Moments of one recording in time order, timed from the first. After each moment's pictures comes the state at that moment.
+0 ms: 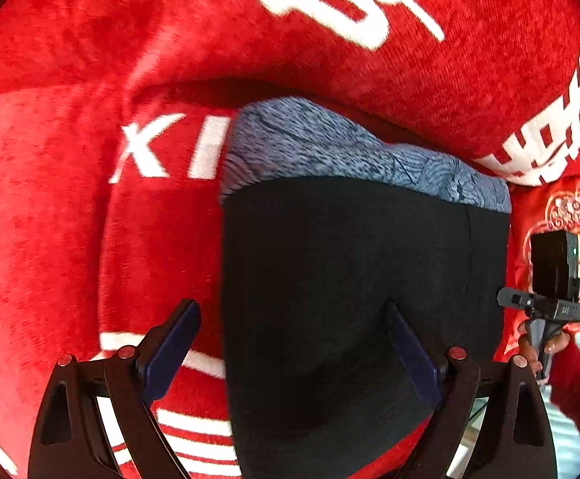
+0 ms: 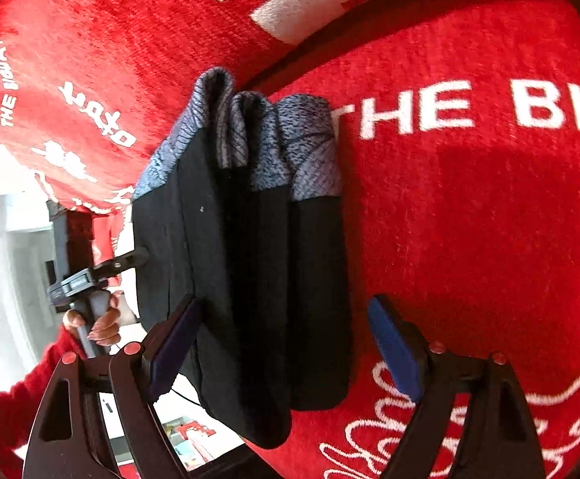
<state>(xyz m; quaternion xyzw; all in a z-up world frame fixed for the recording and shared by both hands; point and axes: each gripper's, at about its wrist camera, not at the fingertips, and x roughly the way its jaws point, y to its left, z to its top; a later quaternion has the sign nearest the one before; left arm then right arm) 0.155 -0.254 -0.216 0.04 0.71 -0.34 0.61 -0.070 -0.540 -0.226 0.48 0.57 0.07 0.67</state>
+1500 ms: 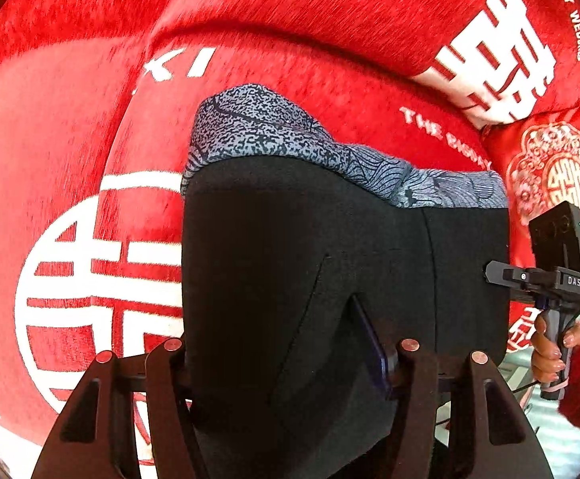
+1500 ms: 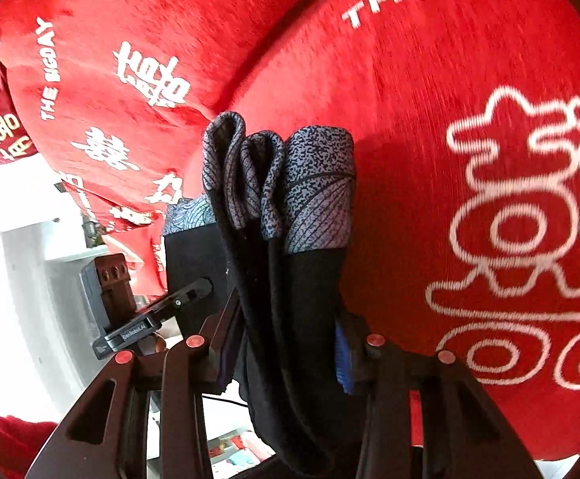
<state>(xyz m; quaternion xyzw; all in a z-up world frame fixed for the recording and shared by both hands) 0.023 -0.187 -0.164 0.06 0.69 -0.34 0.63 -0.156 -0.460 -0.190 0.55 0.53 0.06 0.64</state>
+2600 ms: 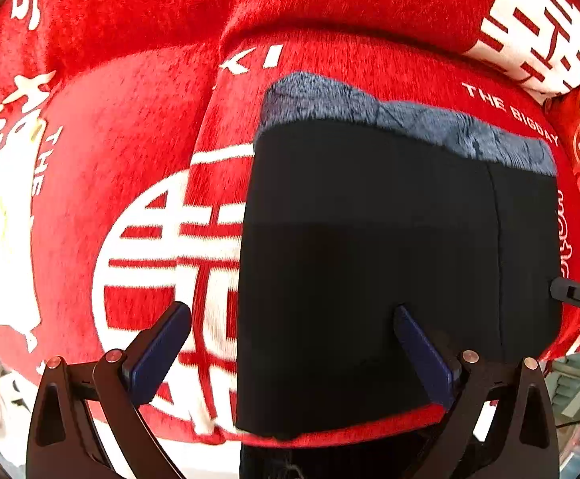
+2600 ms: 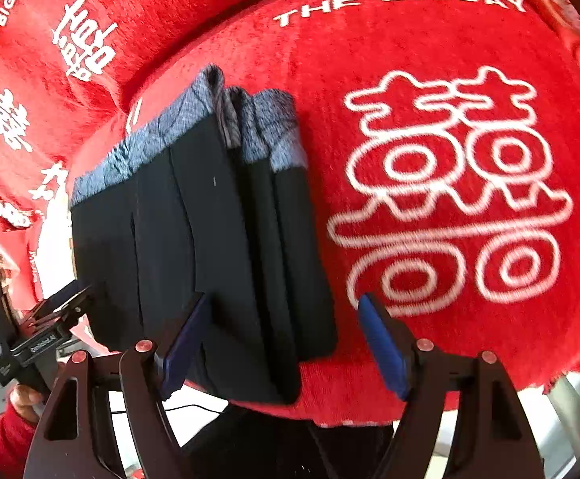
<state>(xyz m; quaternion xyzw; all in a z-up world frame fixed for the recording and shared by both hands) -0.015 -0.161 -0.148 0.18 0.65 -0.24 0.70 -0.193 -0.415 -0.160 0.39 0.62 -0.13 0.67</state>
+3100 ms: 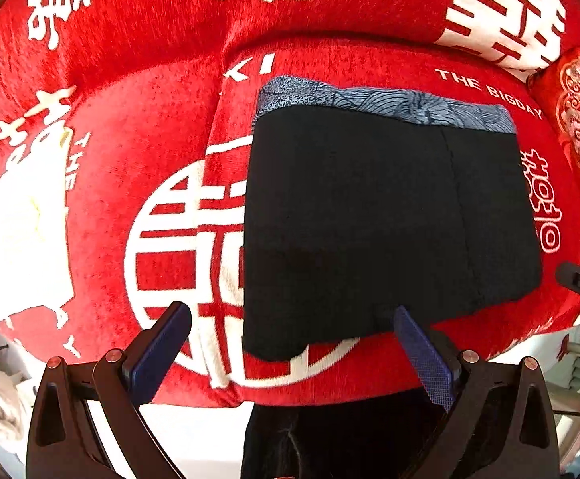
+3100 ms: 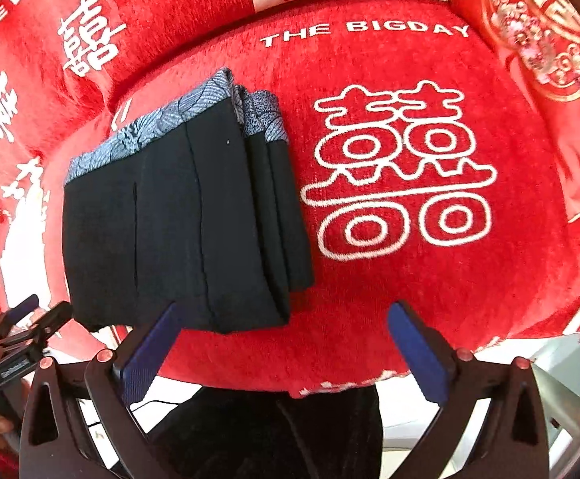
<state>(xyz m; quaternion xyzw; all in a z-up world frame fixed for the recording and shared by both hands) -0.060 -0.147 -0.097 0.22 0.63 -0.24 0.71 -0.225 -0.377 -0.106 0.32 0.62 -0.21 0.68</state>
